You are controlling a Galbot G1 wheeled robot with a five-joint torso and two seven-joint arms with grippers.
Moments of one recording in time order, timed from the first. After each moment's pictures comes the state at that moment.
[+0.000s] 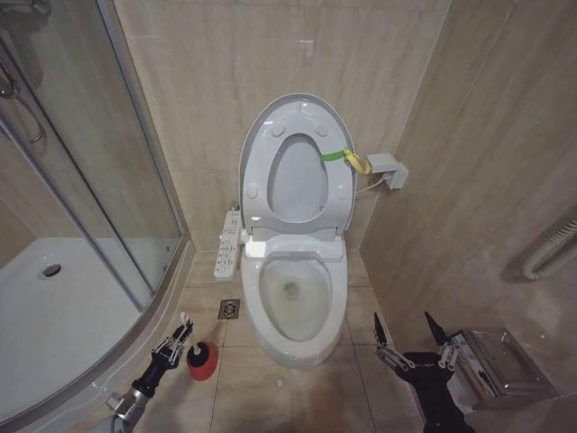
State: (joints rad) left arm 1.03 -1.24 -0.68 -0.79 -0.55 -0.82 1.01; right arm -2.00 1.55 0.62 2.38 0.06 0.29 0.01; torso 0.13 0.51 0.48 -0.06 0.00
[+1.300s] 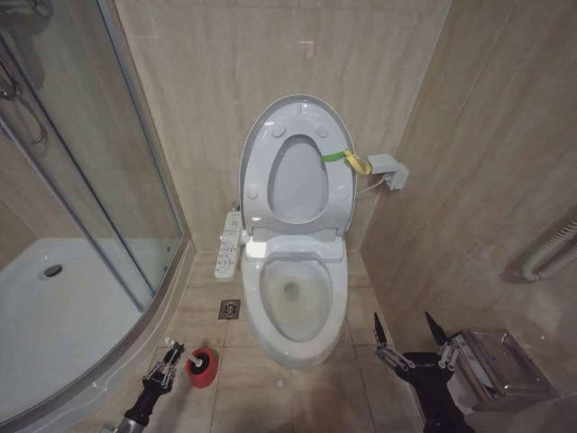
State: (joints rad) left arm 1.08 -1.26 -0.68 -0.71 -0.58 -0.82 0.94; right arm -2.00 1.55 0.62 2.38 0.06 0.29 0.01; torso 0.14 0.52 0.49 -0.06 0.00
